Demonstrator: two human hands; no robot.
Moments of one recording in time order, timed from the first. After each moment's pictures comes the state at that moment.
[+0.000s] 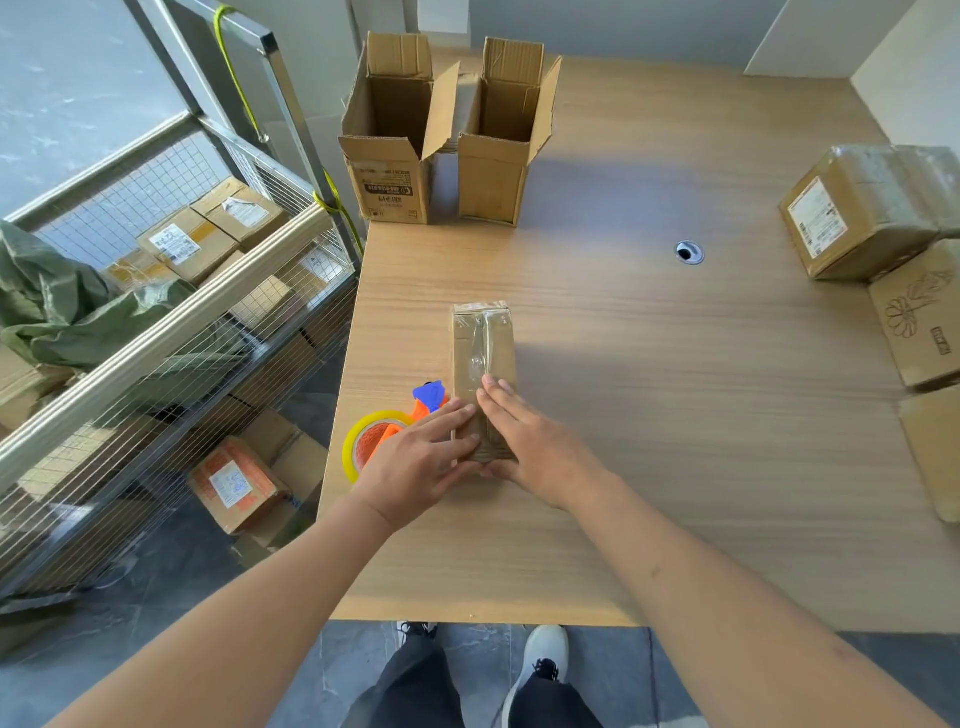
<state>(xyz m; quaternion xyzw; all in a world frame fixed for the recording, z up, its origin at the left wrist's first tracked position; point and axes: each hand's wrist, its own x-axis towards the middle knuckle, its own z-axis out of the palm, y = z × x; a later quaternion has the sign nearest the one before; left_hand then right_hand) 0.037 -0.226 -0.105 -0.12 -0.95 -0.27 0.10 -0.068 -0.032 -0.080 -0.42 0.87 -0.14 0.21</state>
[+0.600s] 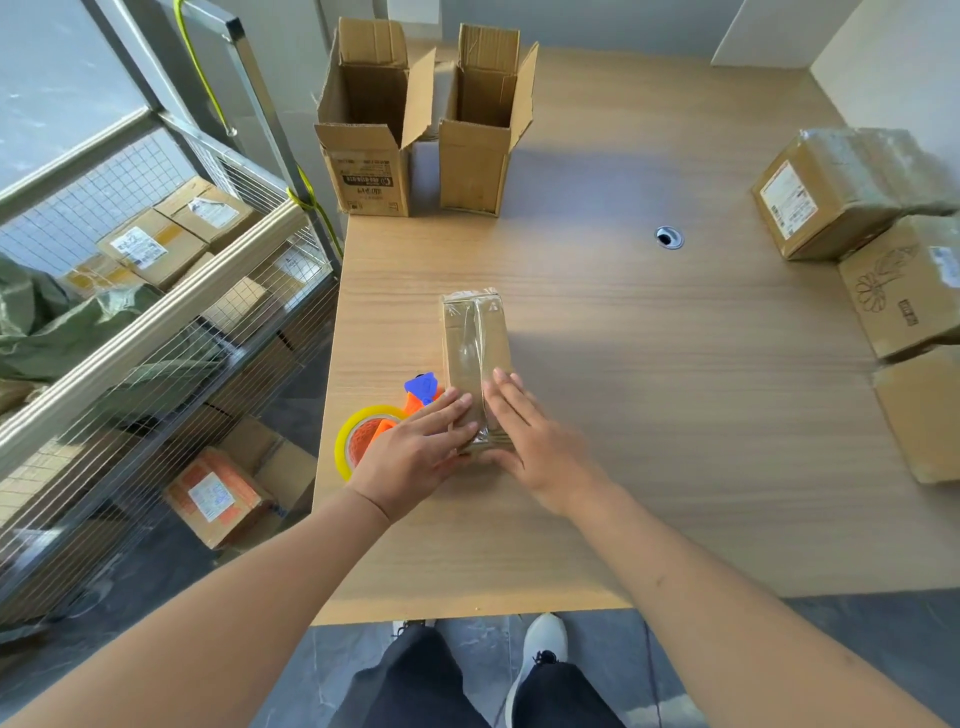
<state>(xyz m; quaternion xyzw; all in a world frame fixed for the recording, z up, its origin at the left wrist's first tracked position) 0.034 -0.235 -0.131 -0.15 -0.93 -0.32 0.11 -0.046 -0.019 -0.104 -0.37 0.90 -0.19 0.14</state>
